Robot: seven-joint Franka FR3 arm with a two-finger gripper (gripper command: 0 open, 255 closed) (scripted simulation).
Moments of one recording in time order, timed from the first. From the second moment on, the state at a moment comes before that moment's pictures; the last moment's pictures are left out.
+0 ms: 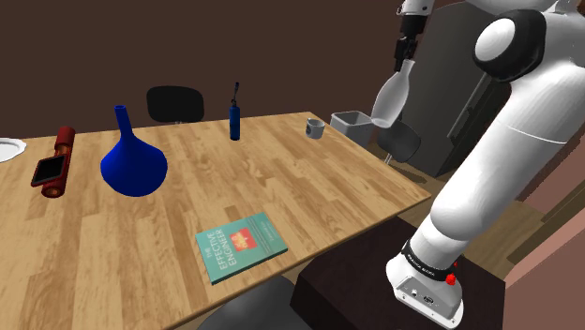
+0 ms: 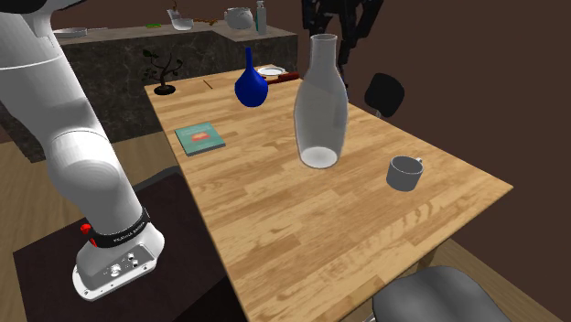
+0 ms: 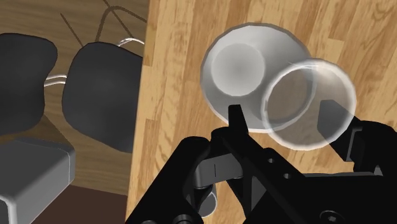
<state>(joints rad) -0.13 -0.01 -0.56 -1.41 -0.07 1.30 -0.70</state>
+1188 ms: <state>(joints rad) -0.06 0.01 -0.52 -1.26 -0.05 1.16 -0.59</state>
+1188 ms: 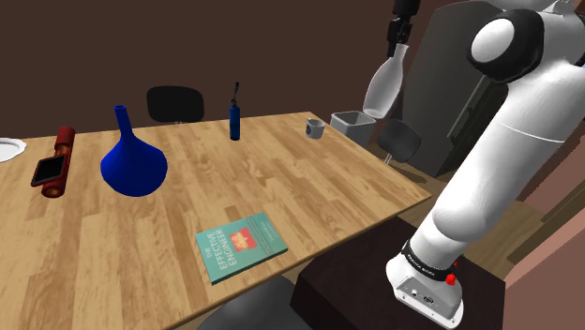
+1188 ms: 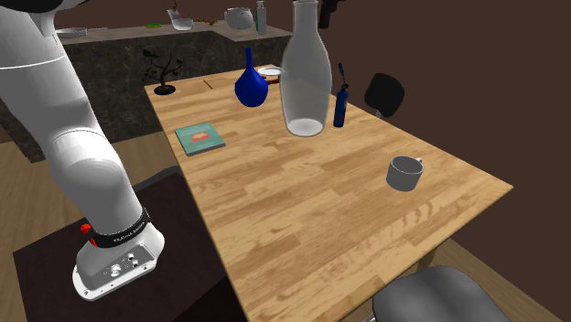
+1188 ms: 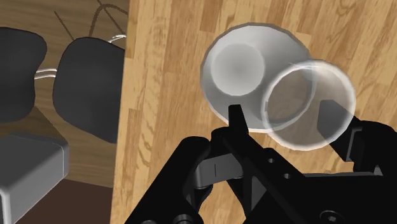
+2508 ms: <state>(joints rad) 0.16 -0.17 -0.21 -1.67 -0.03 1.40 -0.05</state>
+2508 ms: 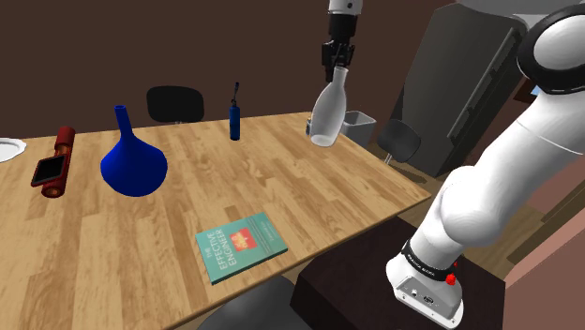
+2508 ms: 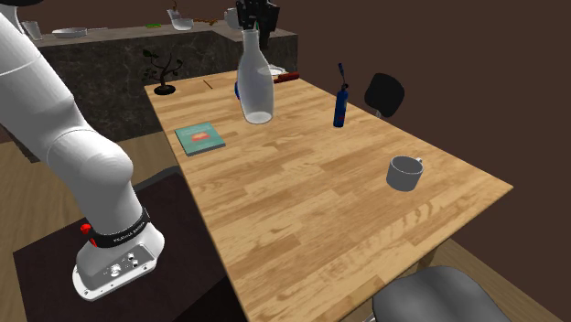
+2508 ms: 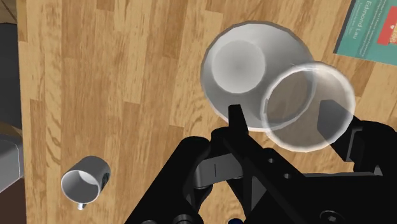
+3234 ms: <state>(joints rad) 0.26 -0.05 -0.09 -1.67 0.03 1.51 0.18</state>
